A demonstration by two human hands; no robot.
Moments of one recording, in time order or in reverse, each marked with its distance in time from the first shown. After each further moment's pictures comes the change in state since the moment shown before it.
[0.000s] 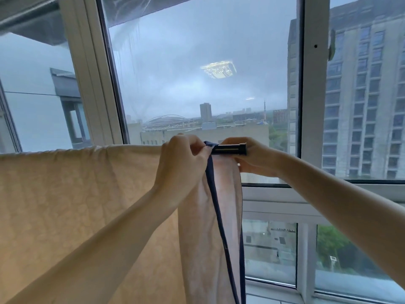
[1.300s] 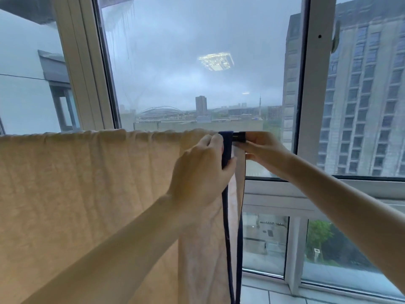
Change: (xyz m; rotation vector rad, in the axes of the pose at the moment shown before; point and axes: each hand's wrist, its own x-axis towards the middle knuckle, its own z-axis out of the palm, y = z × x) left_hand -0.028 0.000 0.037 0.170 -0.021 0.302; right_hand -0.020 0.023 -0.013 -0.108 0.334 -0.129
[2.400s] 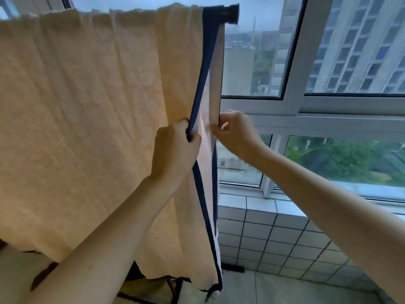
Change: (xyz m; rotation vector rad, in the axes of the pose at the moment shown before) left_hand -0.129 -0.024 0.045 -0.189 -0.103 -0.334; right_hand -0.112 0.075 0.080 -0.628 0.135 0.046
